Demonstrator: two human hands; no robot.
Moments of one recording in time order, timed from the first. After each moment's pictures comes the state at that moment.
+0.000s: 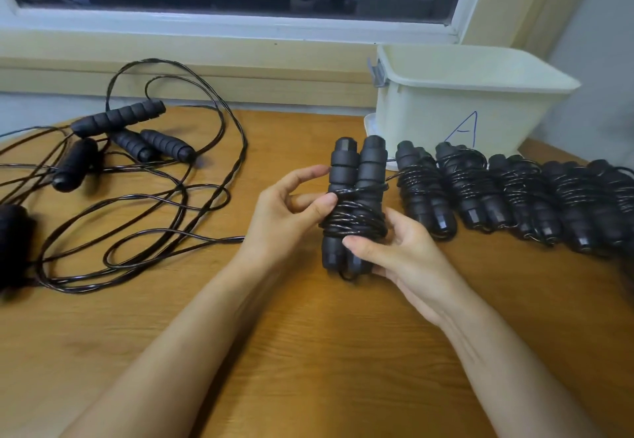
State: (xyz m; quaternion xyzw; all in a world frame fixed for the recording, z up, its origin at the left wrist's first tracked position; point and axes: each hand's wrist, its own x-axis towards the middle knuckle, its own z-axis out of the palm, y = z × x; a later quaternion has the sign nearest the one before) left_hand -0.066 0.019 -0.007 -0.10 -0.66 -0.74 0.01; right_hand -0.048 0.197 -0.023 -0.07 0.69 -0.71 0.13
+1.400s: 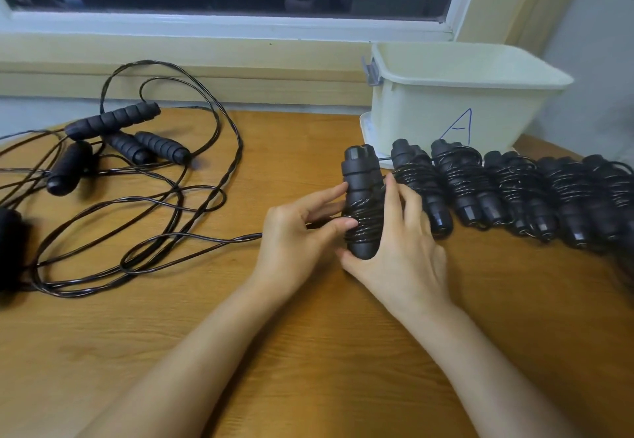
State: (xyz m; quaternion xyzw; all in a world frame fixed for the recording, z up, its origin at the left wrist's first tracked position) left_hand -0.060 0.037 -0.030 -0.12 -0.74 -0.65 0.10; right_hand -0.042 0.180 -0.028 -0.02 0.97 -0.18 -0.18
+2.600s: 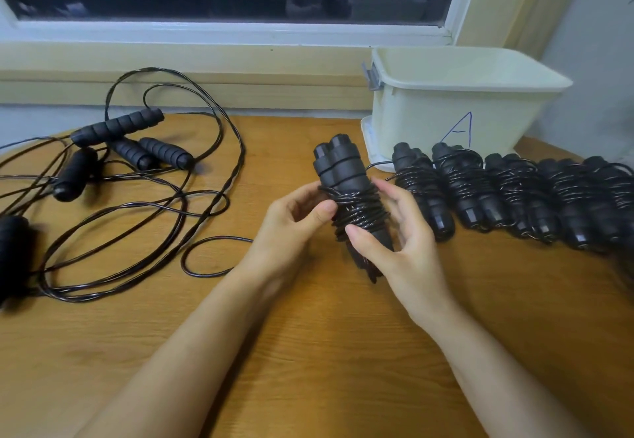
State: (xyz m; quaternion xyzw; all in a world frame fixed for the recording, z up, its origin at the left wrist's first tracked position) left_hand -0.068 0.026 -0.018 -0.10 -0.66 -0.75 0.00; right_hand -0.043 0.184 -0.029 -0.14 0.73 -0.66 -0.12
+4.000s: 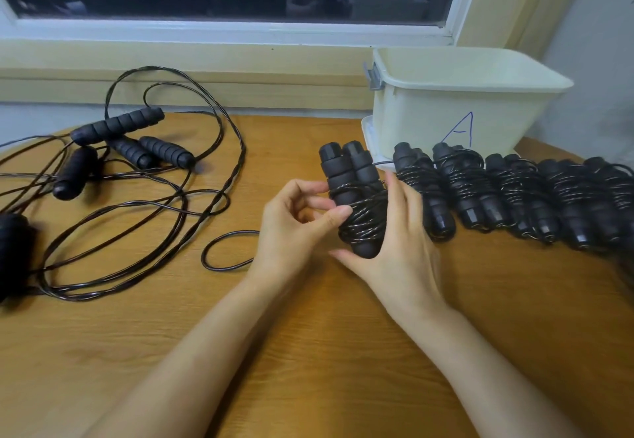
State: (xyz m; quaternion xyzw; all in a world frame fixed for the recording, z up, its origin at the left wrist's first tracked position) left_hand -0.063 0.034 -0.017 -0.07 -0.66 -0.74 0.08; right_hand -0.046 0.177 -0.032 -0.05 0.93 -0.28 -0.23
